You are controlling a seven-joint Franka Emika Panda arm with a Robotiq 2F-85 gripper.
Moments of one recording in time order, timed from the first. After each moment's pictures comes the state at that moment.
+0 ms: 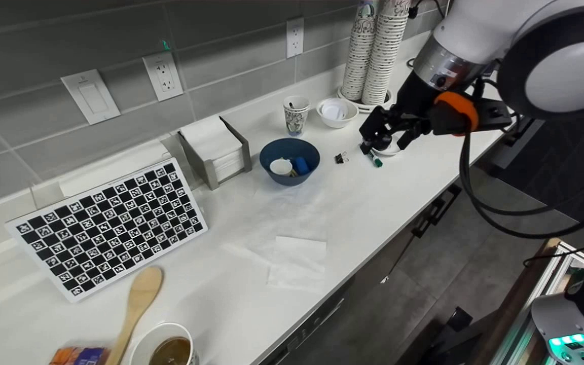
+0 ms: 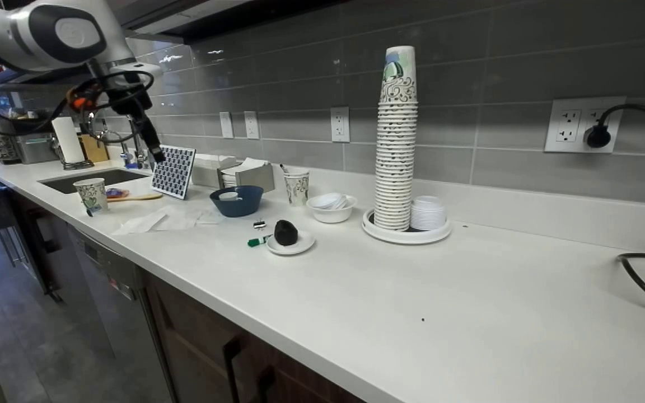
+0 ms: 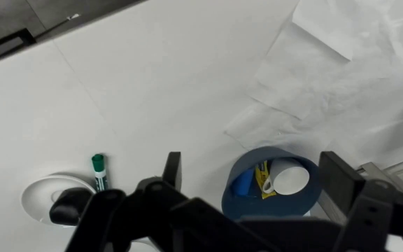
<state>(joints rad) -0.01 -0.34 0.36 -2.40 0.11 2.35 0.64</state>
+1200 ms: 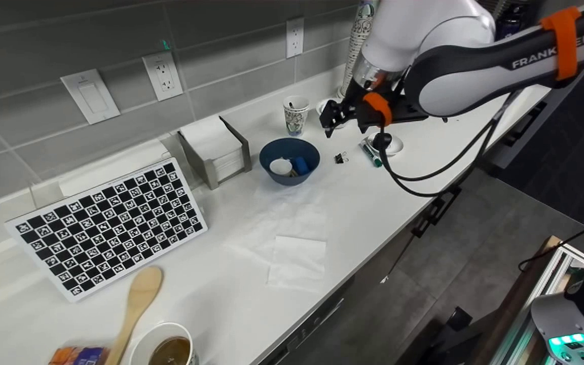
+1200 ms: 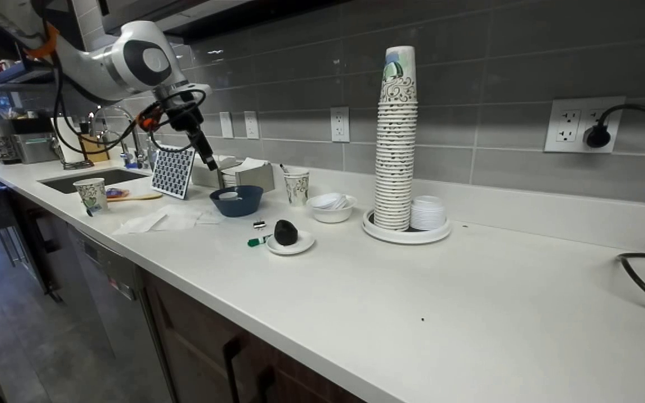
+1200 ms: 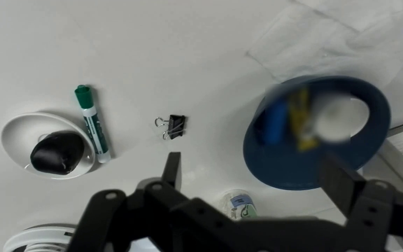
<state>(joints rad) 0.04 0.04 0.25 -2.12 -0.30 2.42 0.92</state>
